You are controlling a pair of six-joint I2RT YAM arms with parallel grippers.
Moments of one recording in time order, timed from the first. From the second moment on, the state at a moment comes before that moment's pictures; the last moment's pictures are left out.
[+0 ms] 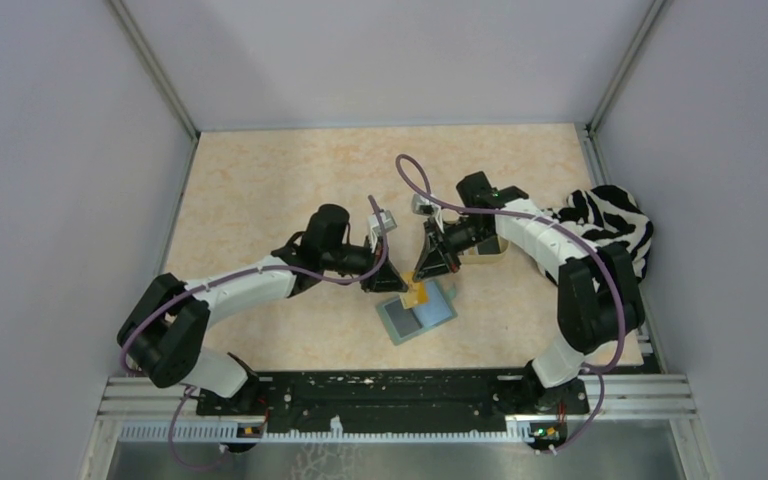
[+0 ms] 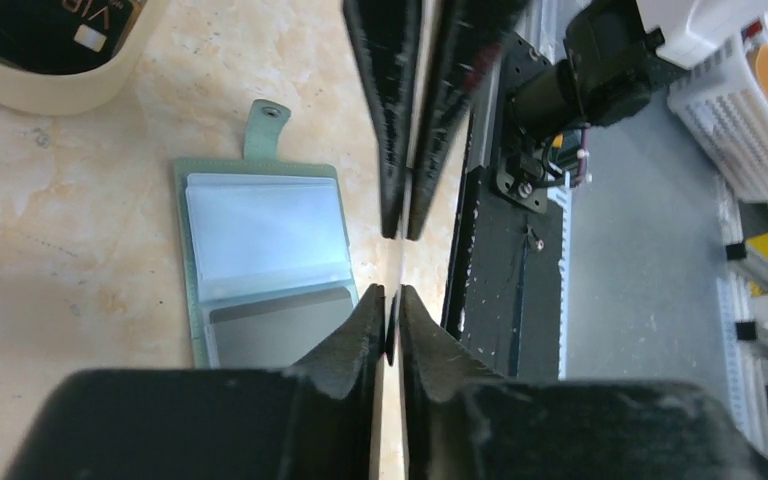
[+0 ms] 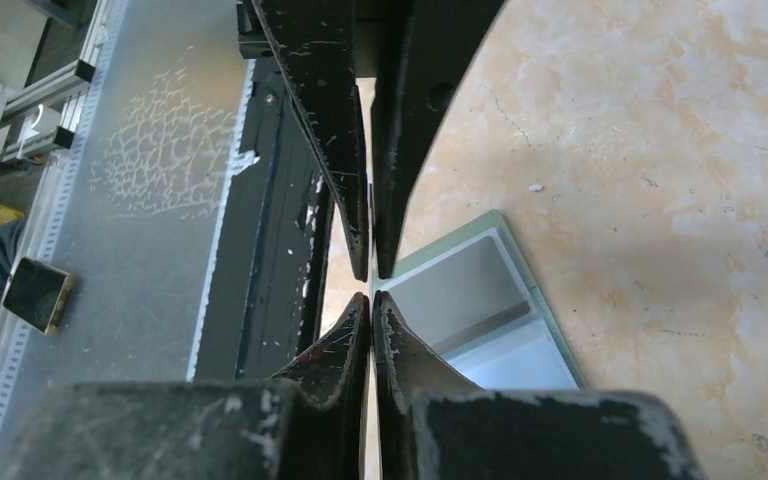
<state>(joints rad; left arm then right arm) -0.71 1.47 0.79 0.20 0.82 -0.22 0.40 1.60 1.15 -0.88 -1.21 -0.80</state>
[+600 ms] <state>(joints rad) -0.66 1.02 0.32 0.39 0.38 -0.58 0.34 1.66 1.19 -0.85 -1.08 -0.56</state>
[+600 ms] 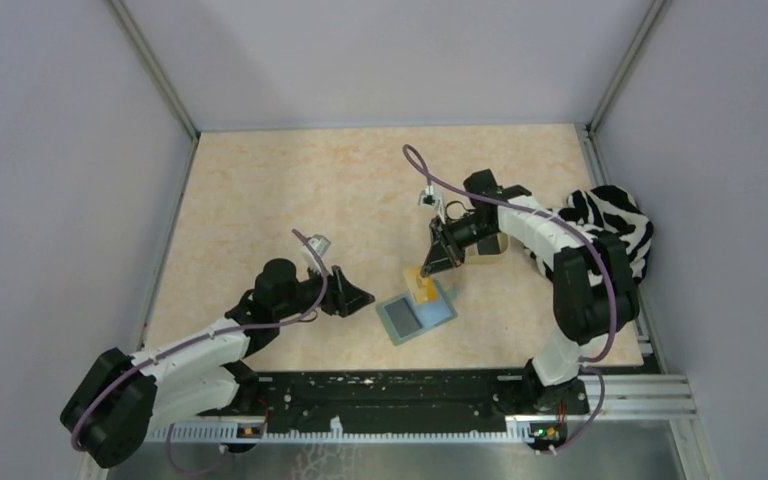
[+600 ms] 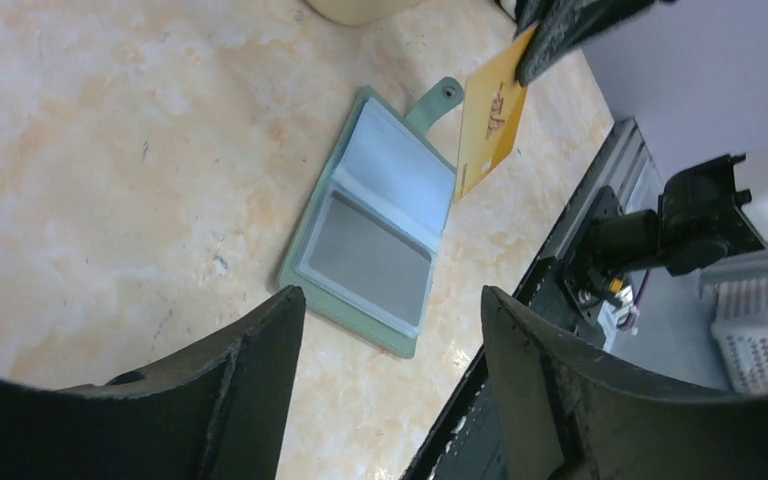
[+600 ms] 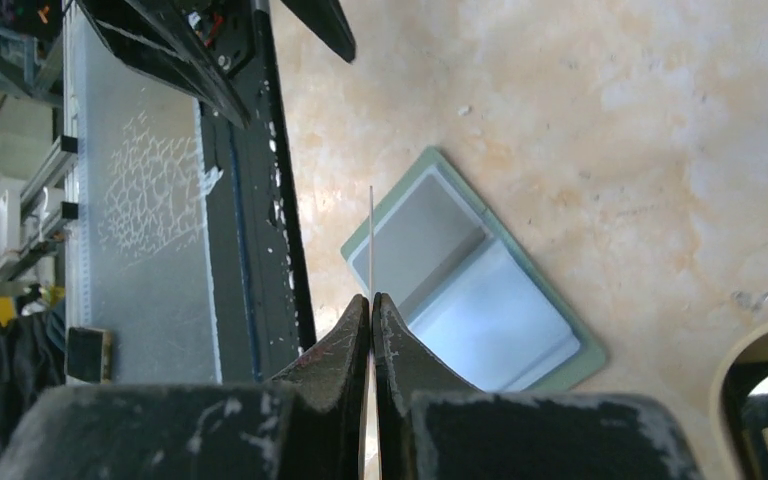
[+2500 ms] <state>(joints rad) -0.88 1.51 0.28 0.77 0.24 -0.89 0.31 1.83 1.02 -0.61 -1.04 -0.26</state>
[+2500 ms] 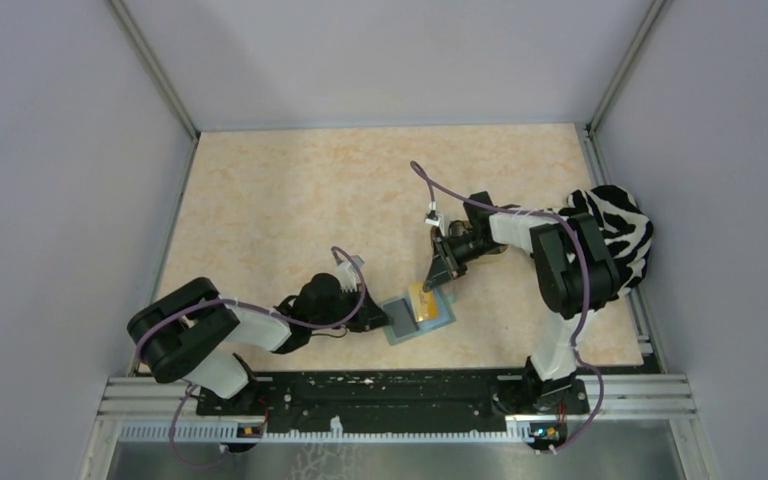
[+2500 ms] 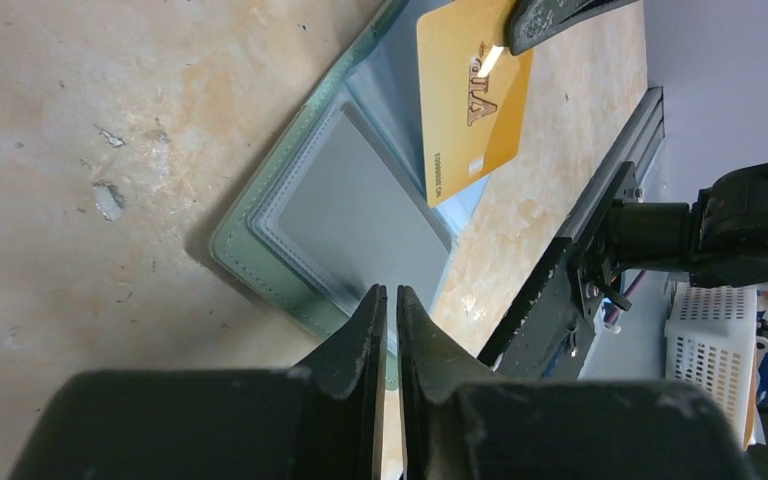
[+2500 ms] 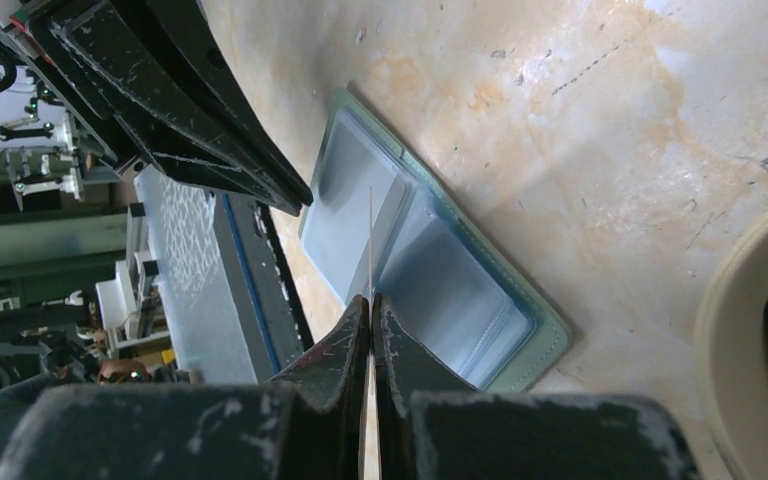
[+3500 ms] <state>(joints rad) -0.88 1.52 0.28 0.75 0.20 -0.88 0.30 1.81 0.96 -0.51 -1.05 -0.17</state>
